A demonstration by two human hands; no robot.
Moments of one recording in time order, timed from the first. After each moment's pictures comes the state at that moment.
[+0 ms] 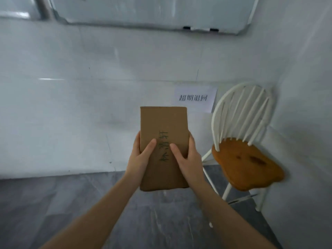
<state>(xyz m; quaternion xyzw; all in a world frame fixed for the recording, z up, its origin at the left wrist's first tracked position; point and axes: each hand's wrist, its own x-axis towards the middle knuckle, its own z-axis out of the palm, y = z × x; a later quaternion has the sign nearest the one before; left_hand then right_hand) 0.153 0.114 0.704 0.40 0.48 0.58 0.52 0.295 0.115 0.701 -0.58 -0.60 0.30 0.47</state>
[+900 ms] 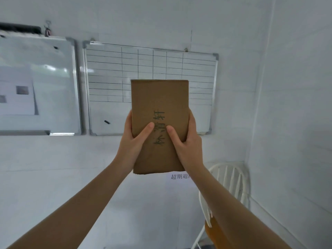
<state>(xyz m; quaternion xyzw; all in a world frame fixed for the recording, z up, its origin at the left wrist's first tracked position) 0.147 0.008 1.088 0.55 0.30 0.70 0.34 0.286 0.013 1.081 -0.39 -0.65 0.09 0.65</state>
